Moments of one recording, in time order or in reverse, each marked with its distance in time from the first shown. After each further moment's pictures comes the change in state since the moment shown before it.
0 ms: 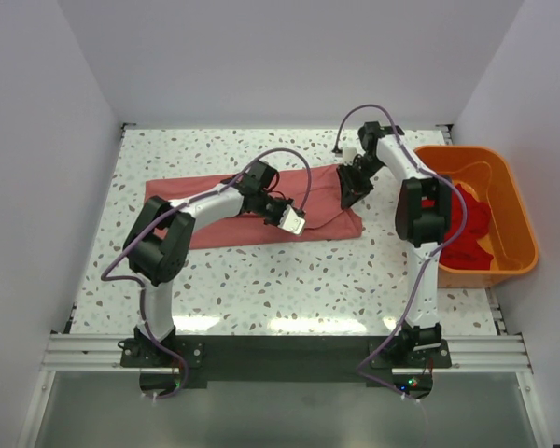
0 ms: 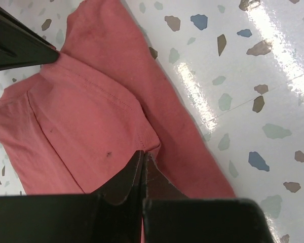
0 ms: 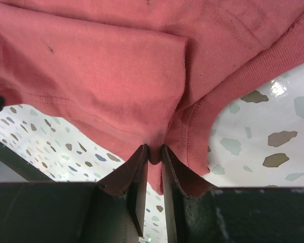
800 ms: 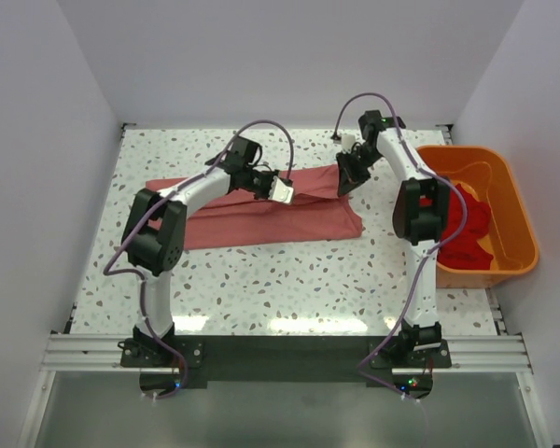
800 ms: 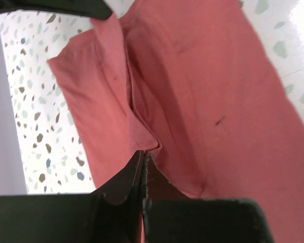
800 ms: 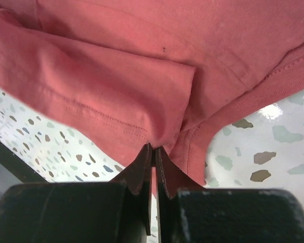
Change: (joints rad) left arm 0.120 0.045 0.150 -0.014 0.025 -0.019; right arm 0.000 0.050 0.163 -0.029 -0.049 0.000
